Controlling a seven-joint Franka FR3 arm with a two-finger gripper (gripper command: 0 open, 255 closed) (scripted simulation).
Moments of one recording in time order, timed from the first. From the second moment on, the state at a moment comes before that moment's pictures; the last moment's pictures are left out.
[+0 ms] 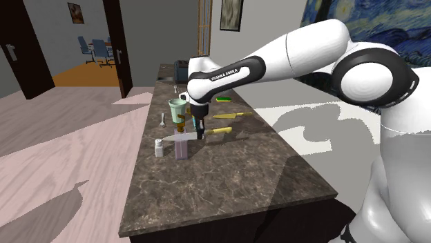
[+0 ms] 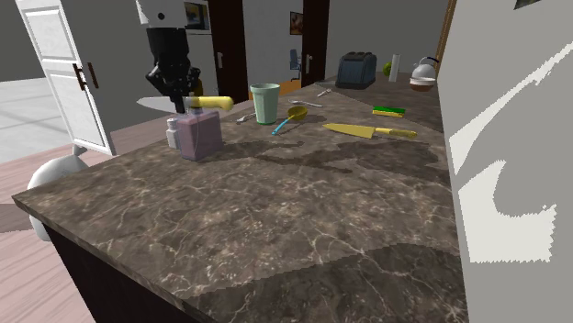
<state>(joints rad) 0.39 0.40 -0.21 -1.67 0.07 2.04 -0.88</state>
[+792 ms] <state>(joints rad) 0.45 0.54 -0.17 -1.52 0.08 2.03 -0.77</state>
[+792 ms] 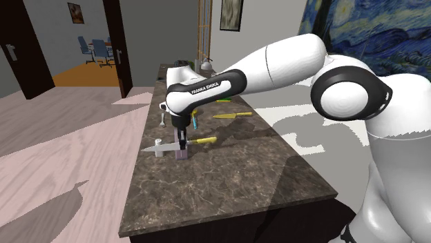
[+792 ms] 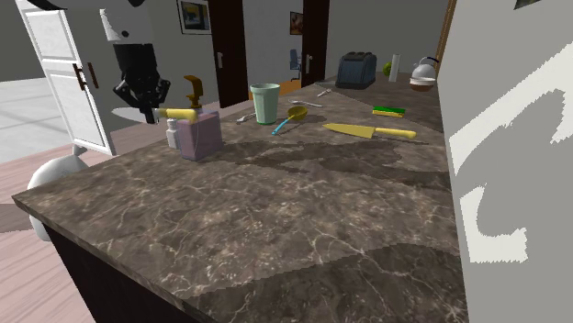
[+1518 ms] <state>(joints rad) 0.45 0.61 -0.17 -1.56 0.10 2.15 -0.78</state>
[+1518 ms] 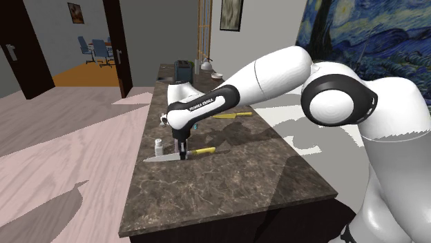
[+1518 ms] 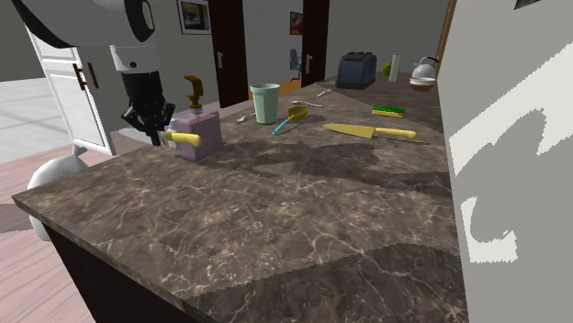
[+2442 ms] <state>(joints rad) 0.44 0.70 -0.15 -1.58 0.11 2.26 -0.78</state>
